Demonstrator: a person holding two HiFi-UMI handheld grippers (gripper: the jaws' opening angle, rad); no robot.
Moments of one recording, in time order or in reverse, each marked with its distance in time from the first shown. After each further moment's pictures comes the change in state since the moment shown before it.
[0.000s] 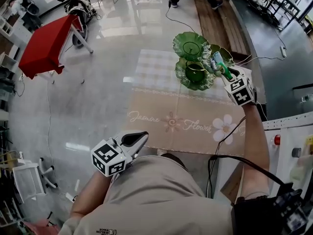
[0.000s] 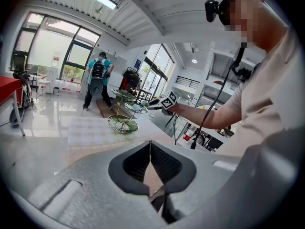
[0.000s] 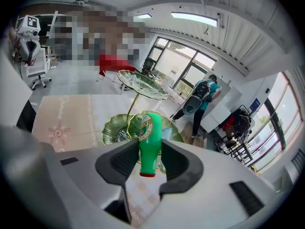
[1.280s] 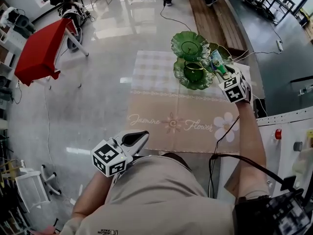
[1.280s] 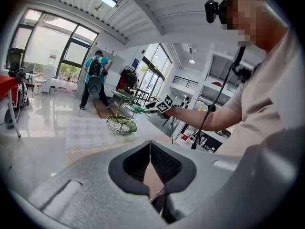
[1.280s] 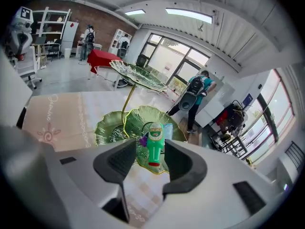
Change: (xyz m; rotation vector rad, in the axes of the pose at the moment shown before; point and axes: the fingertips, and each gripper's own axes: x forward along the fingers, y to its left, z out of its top) left arm 0.003 0.017 0.006 0.007 0.008 -0.042; right arm 0.027 0.005 -0.008 0.053 0.039 -0.071
